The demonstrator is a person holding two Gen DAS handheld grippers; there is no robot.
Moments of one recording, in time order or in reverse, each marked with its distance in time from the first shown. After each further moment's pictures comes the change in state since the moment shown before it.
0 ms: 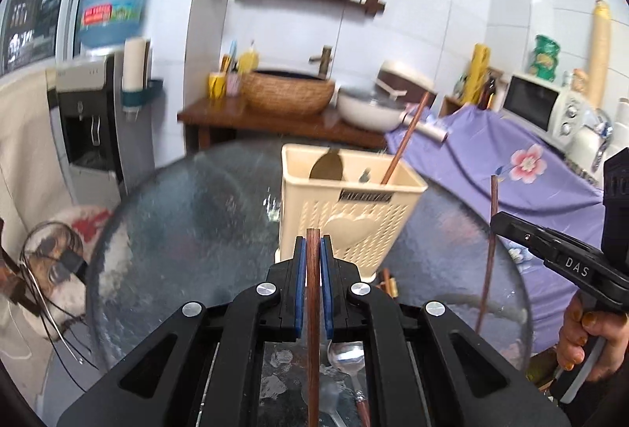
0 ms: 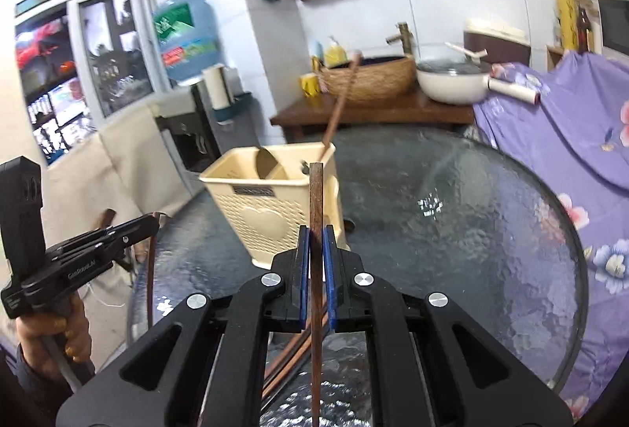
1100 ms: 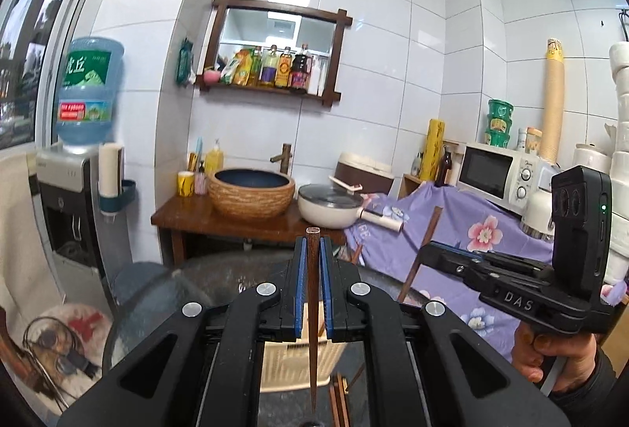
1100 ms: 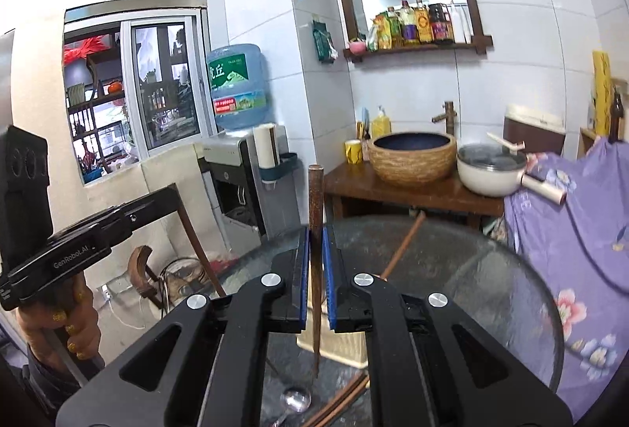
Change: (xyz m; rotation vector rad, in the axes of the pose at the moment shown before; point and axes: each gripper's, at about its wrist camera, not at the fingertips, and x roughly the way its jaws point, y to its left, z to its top) left arm -0.076 -0.035 0.114 0.071 -0.275 -0.115; right arm -0.037 0.054 0.125 -0.127 -0.146 0.103
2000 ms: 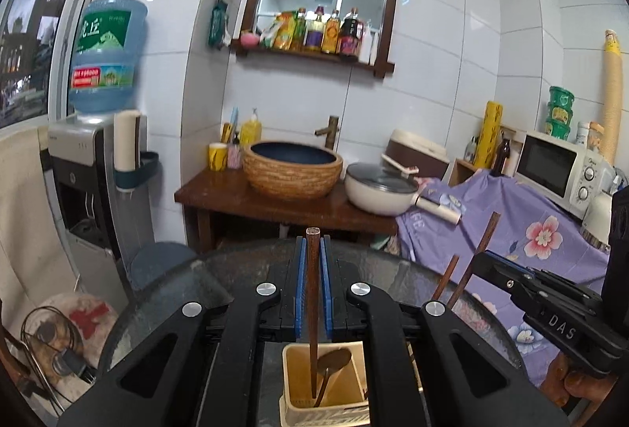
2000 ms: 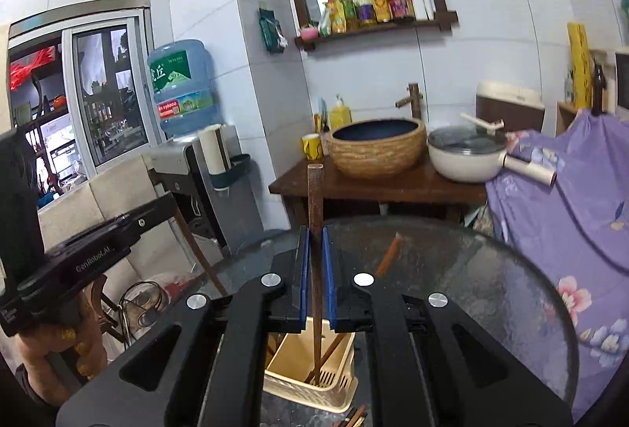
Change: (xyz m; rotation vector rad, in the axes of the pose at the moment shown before) left arm 0.125 0.054 -0.013 -0.059 0.111 0.153; right arm 0.107 -0.047 -0.019 0.112 0.039 -0.141
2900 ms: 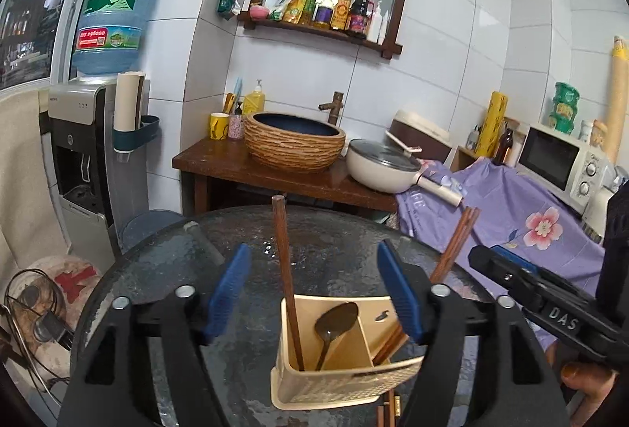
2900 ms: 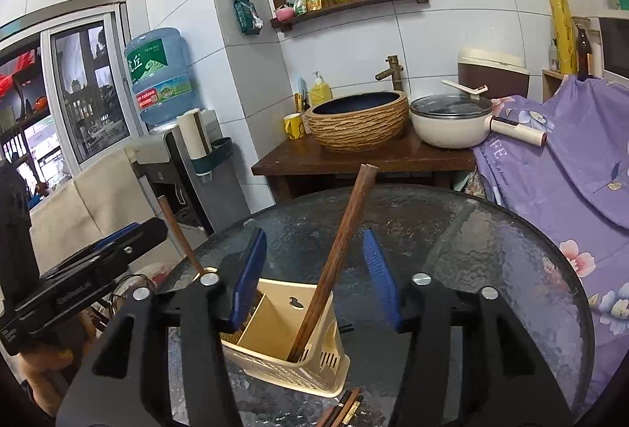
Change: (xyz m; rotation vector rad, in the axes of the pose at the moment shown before) left arm 0.005 0.011 -0.043 -0.058 0.039 -0.021; right arm 0.005 -0.015 -0.041 0.044 0.008 -0.062
